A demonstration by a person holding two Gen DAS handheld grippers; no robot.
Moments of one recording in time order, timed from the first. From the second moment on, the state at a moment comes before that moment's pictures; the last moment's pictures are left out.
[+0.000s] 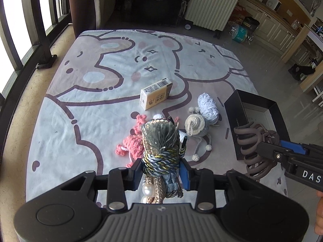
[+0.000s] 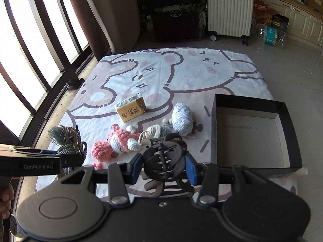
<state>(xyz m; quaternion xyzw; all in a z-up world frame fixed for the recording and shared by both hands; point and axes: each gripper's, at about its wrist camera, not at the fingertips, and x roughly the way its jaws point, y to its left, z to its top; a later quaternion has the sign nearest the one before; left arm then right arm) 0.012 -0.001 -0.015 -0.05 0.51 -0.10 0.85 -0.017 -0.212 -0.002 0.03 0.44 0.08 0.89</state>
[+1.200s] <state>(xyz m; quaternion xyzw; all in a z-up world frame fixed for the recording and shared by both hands) 0.077 -0.139 0.054 -0.01 0.48 -0.16 0.86 0.024 -0.328 0.074 0.05 0.38 0.02 0.92</state>
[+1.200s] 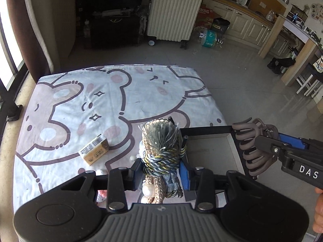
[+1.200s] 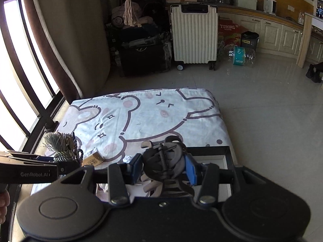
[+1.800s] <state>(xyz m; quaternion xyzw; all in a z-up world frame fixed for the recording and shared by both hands) 0.123 -0.223 -0.038 -0.04 0.53 -0.20 0.82 0.078 -0.384 0.003 0.03 0.43 0.00 0.90</state>
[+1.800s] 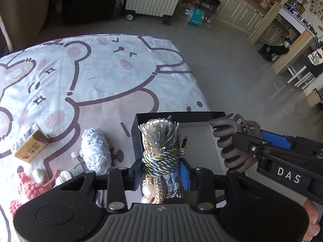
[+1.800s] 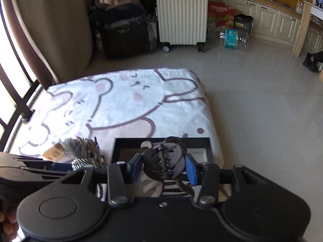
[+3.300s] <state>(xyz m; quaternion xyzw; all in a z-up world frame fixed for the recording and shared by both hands) 0.120 -0.275 -0.092 -0.08 0.57 -0.22 0.79 0.055 -0.434 -0.078 0.12 0.50 -0.06 0.86</state>
